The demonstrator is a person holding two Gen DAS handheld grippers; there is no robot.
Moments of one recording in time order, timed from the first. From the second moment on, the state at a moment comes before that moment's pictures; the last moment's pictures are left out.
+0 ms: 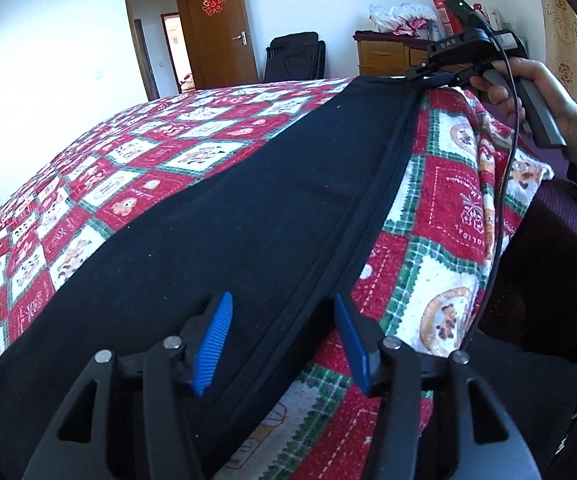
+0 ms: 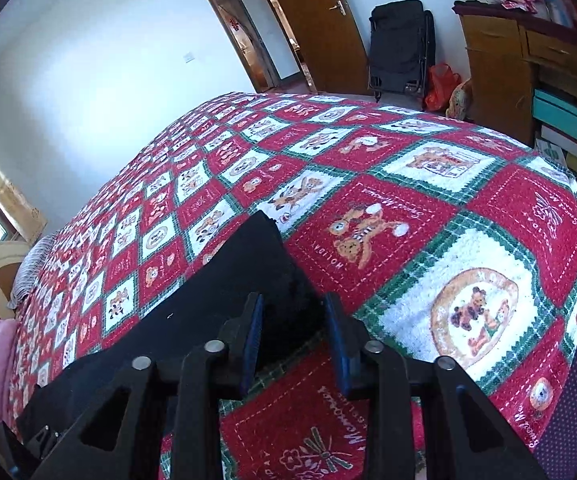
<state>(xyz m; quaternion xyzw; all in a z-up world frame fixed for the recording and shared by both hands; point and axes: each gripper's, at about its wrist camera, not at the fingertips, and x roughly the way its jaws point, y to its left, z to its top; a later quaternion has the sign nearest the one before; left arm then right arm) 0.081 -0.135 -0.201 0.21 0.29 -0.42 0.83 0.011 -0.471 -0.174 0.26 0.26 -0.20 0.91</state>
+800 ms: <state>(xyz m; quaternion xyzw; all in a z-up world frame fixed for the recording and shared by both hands) 0.077 -0.128 -0.202 0.18 0.30 -0.47 0.81 0.000 -0.468 -0.170 0.23 0.24 -0.20 0.92</state>
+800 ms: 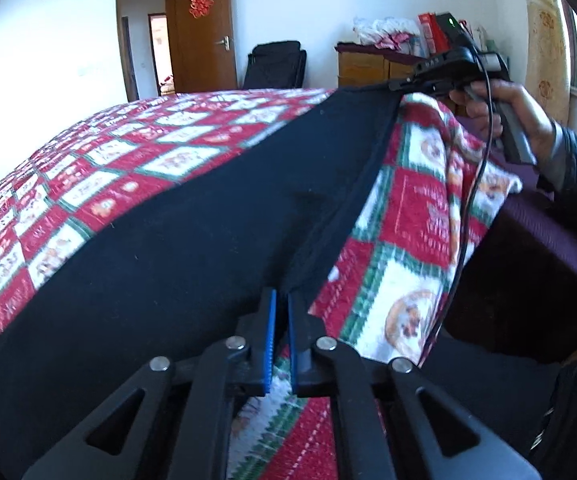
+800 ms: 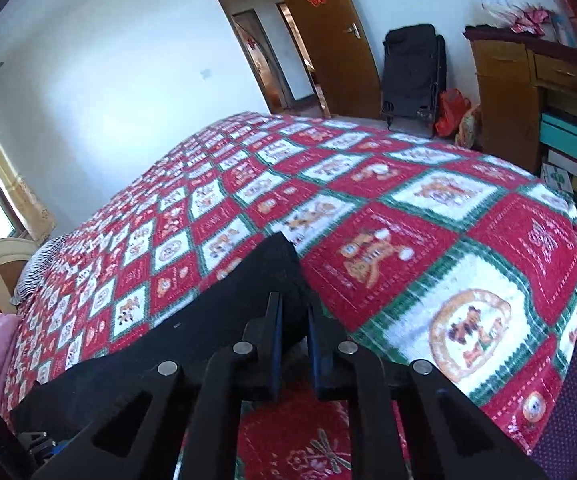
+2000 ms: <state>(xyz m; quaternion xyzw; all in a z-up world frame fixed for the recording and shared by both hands) 0.070 -0.119 -0.199 0.17 0.28 -0.47 0.82 -0.016 -0.460 -0.172 0.19 0.26 -0.23 0.92</state>
